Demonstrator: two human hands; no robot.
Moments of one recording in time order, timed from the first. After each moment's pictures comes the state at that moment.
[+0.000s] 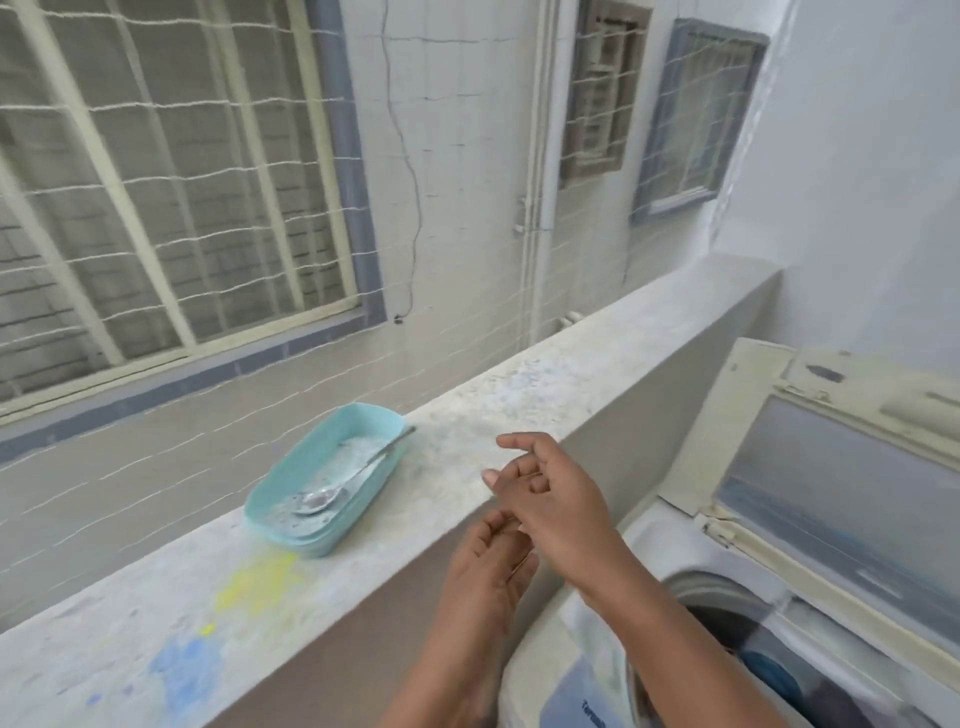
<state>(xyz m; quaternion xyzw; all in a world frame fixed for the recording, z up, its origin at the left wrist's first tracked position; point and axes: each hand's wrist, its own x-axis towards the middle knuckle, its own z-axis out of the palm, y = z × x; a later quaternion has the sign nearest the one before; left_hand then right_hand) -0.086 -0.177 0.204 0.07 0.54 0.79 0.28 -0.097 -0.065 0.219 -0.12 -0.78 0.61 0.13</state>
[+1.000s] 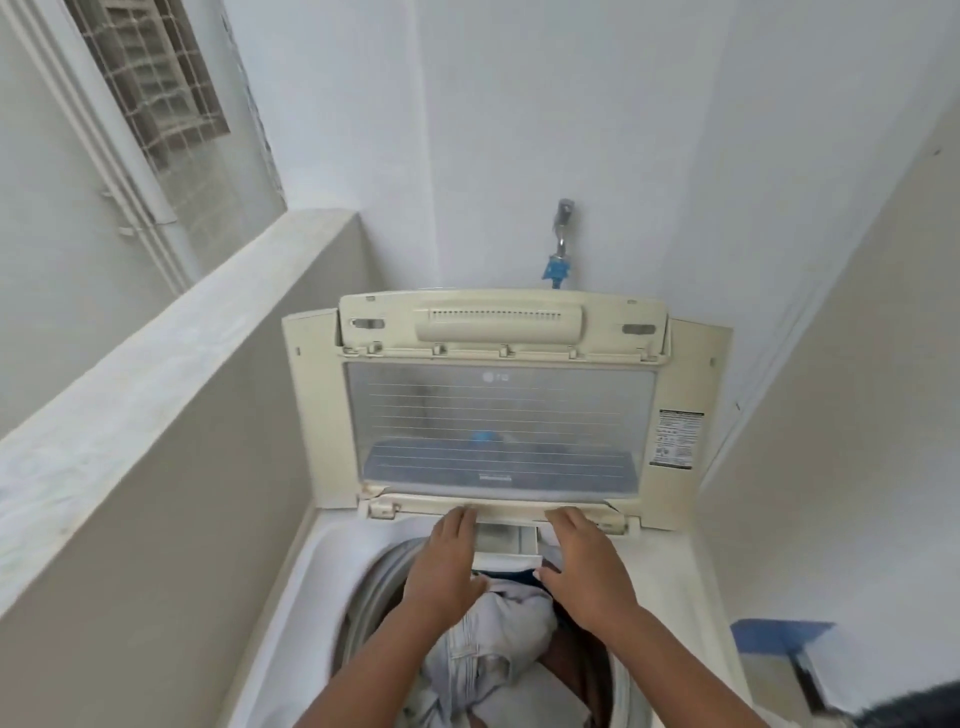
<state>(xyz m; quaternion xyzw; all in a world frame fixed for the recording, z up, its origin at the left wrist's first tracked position) -0.029 0.160 0.031 0.62 0.76 0.11 0.17 0.148 0.227 0.044 -0.49 -0.84 0.23 0.10</state>
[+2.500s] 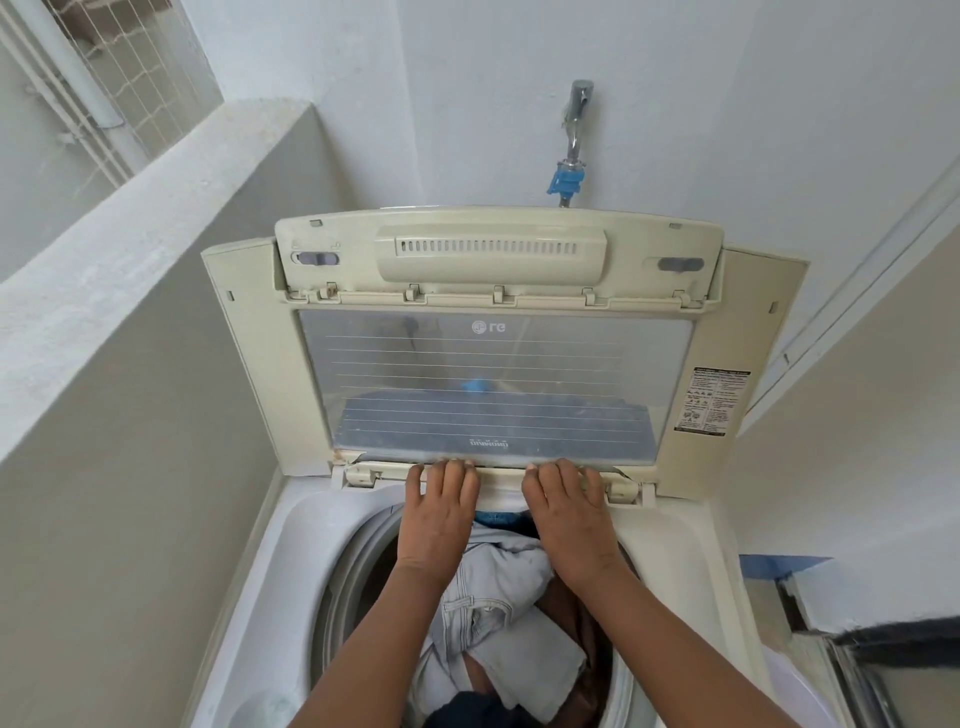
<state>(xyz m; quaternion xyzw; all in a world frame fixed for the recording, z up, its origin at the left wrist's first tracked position) -0.045 0.205 -0.042 0.66 0.72 0.03 -0.21 0.124 0.278 -0.049 -0.39 -0.87 -0.25 0.17</state>
